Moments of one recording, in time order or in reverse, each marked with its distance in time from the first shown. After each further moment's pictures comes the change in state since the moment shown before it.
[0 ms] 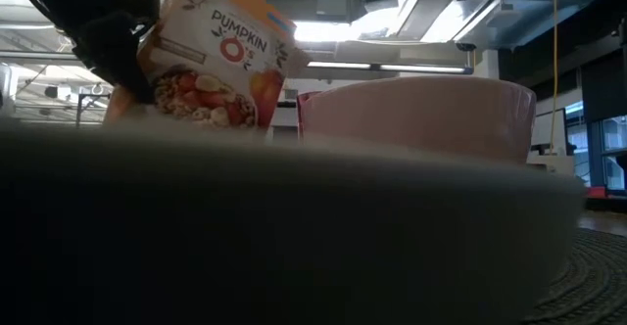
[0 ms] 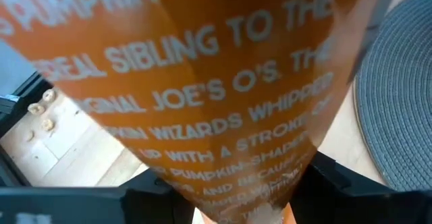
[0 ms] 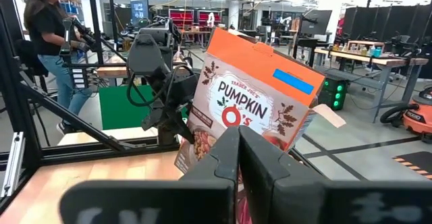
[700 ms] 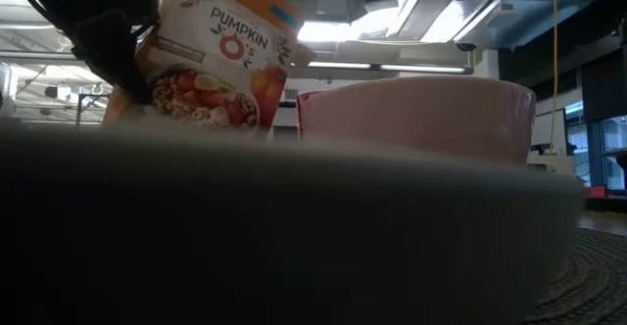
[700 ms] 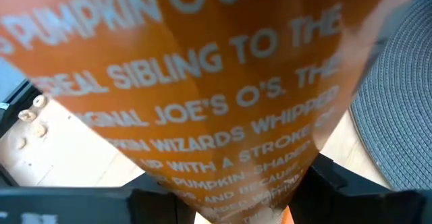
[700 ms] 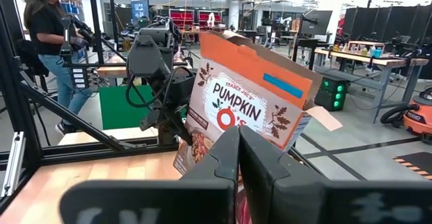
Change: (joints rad) left arm 0.000 0.008 0.001 -0.019 0.032 0.025; right arm 0.000 0.000 0.000 0.001 -0.001 -0.003
